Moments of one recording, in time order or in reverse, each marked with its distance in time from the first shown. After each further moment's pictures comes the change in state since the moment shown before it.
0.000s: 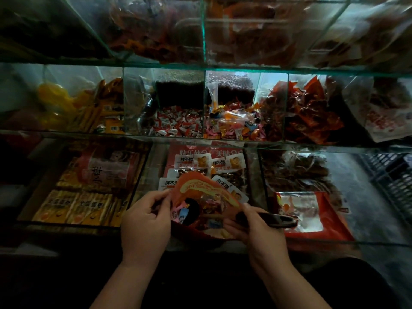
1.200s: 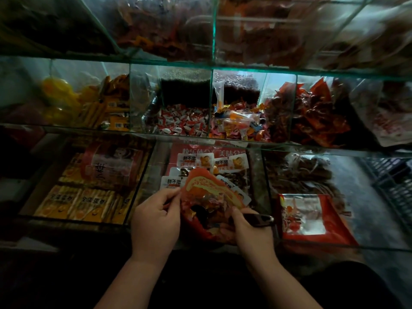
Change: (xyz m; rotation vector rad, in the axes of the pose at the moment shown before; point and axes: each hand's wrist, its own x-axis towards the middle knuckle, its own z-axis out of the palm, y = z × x) left_hand 0.002 -0.016 0.010 -0.008 -0.026 0.034; right_hand 0.024 0.025 0.007 -0.342 -0.041 -0.112
